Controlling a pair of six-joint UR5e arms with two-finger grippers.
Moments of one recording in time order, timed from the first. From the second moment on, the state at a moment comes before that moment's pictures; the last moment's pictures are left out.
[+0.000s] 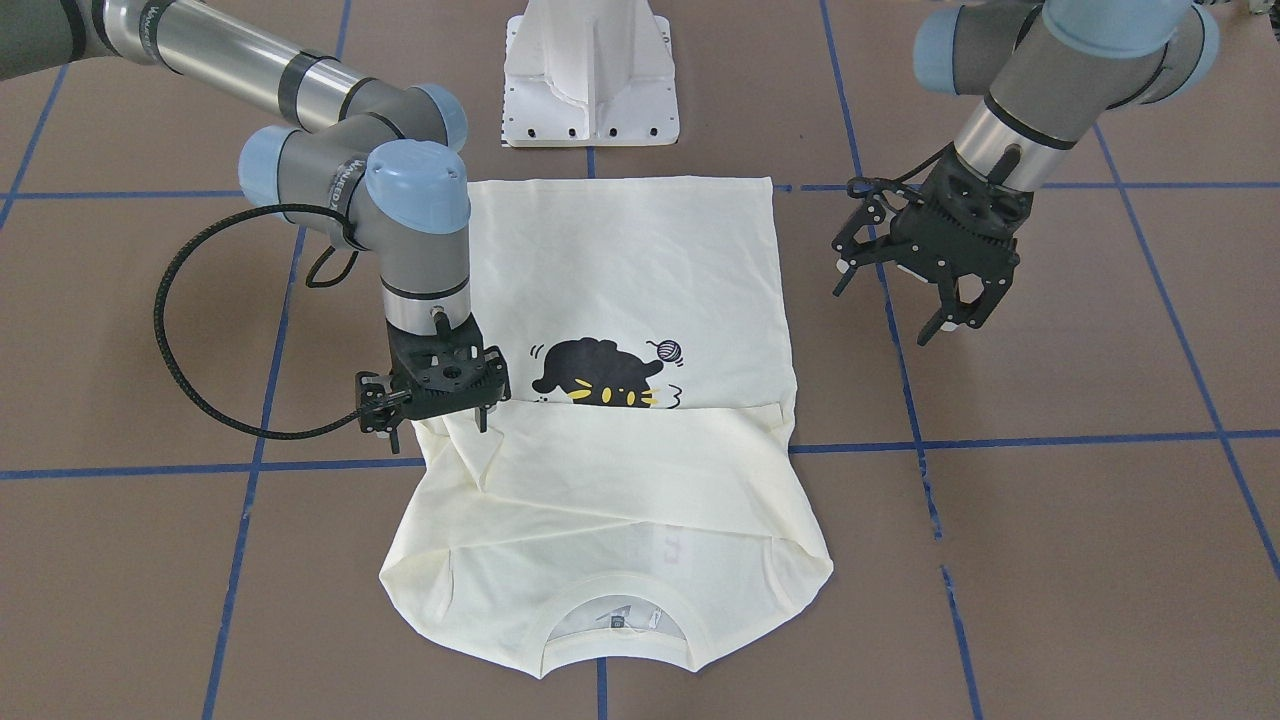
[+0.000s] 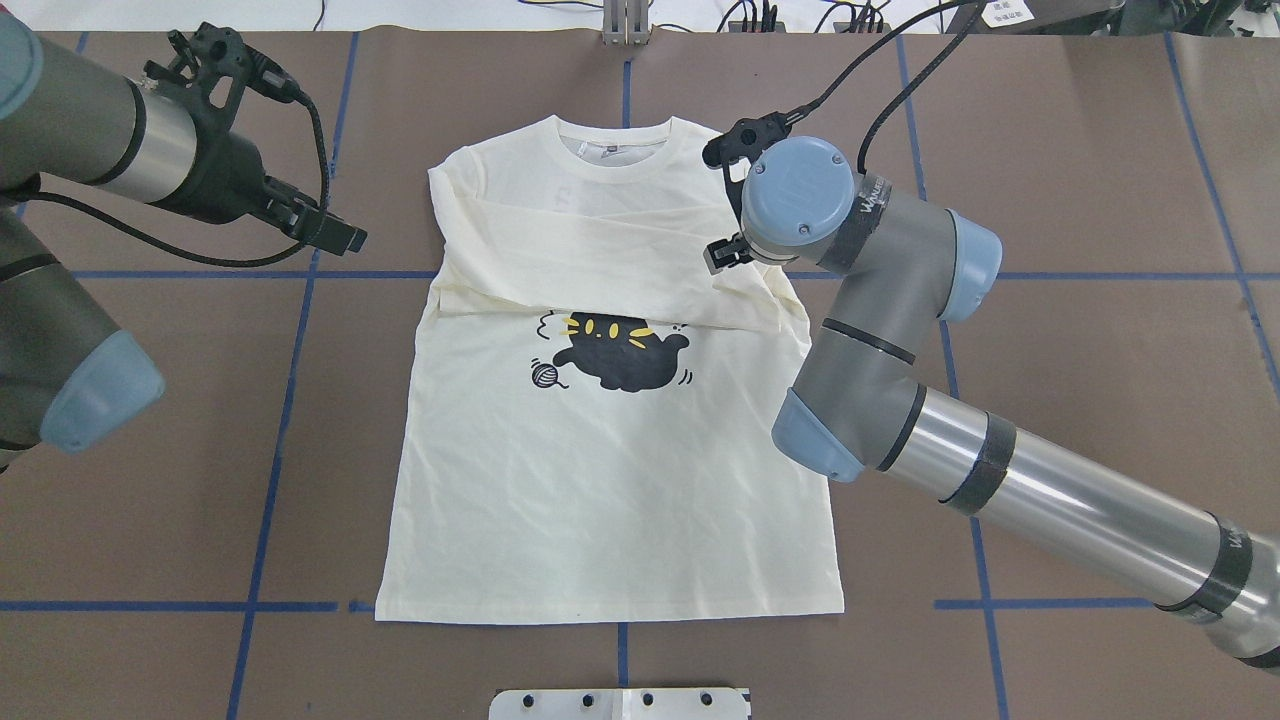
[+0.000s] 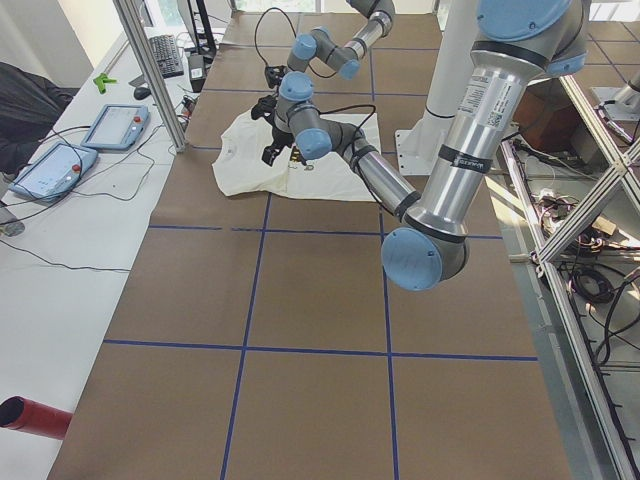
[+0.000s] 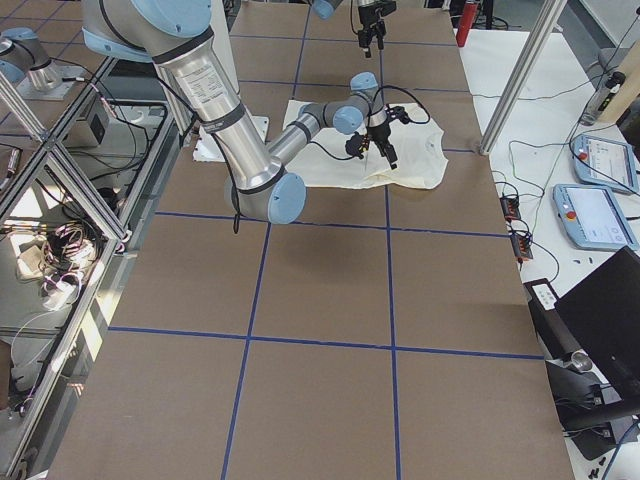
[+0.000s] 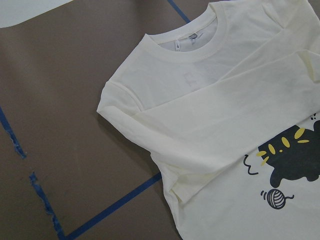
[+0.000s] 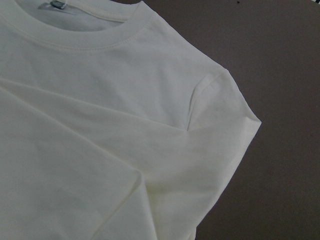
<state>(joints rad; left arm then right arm) -0.90 -1.93 -1.90 -1.90 -2.08 -0.50 0.64 -0.88 1.51 -1.43 1.61 0.79</state>
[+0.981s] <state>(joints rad) -0.73 -1.79 -2.11 -1.94 -1.94 -0.95 0.44 -1.17 1.99 -1.49 1.58 1.44</state>
